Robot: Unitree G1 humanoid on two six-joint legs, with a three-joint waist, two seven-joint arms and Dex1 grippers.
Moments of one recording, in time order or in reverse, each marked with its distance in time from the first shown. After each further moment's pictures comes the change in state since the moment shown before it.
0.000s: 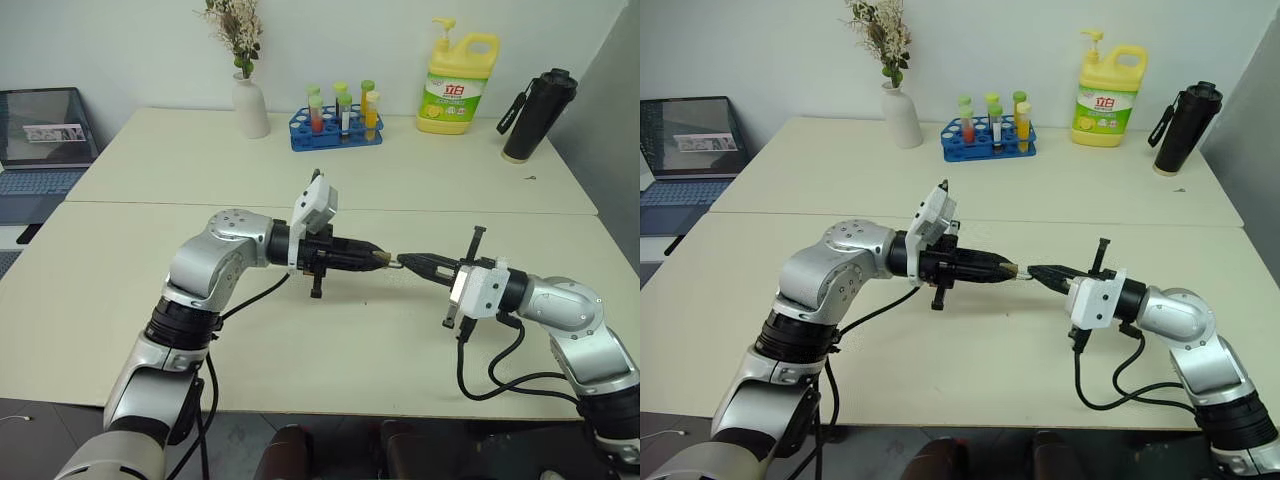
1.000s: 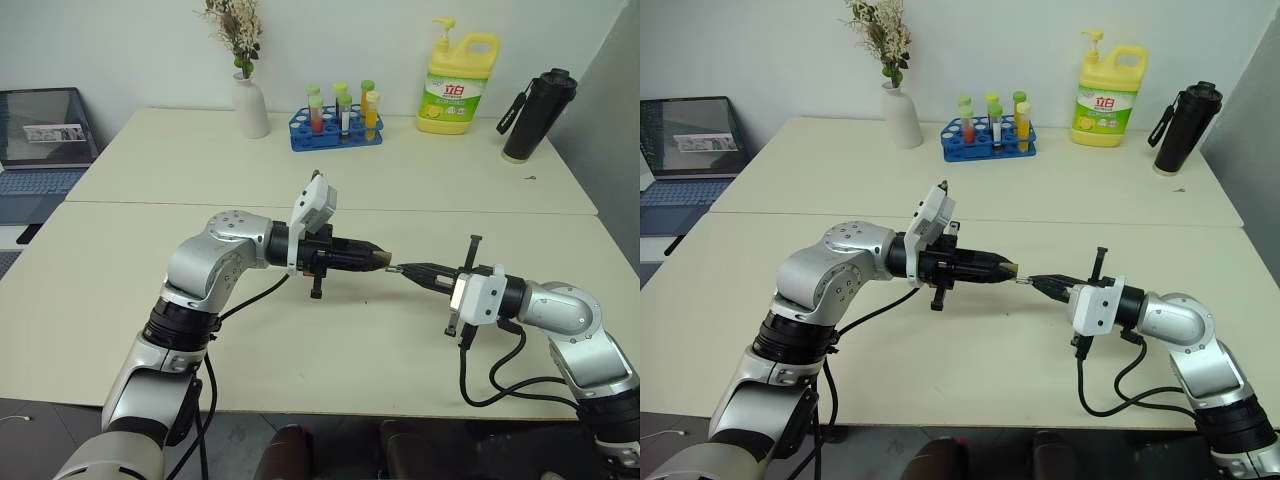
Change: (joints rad) left arm 0.001 0.003 0.001 0.001 -0.020 0.018 0.029; right arm 0.023 0.005 0.000 0.002 0.006 -0.007 0.033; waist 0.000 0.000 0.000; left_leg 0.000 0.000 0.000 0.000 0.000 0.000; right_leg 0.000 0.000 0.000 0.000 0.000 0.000
